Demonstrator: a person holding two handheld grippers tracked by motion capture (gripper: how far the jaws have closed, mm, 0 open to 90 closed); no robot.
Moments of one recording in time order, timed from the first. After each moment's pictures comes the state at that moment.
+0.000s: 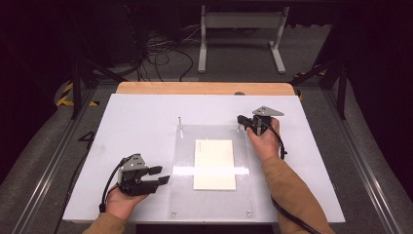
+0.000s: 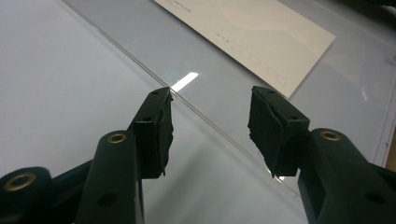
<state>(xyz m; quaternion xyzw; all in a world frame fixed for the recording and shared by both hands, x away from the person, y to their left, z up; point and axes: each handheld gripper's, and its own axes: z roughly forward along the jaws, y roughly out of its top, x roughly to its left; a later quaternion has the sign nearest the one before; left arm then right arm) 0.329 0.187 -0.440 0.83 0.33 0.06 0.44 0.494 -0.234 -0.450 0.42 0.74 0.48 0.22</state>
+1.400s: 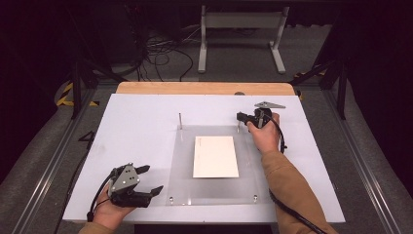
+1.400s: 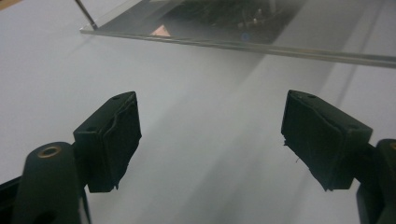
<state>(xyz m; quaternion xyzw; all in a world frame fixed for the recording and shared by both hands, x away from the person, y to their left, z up) 0.298 0.197 -0.438 0.85 0.25 0.17 0.43 0.516 -0.240 -0.449 0.47 0.72 0.50 0.15</state>
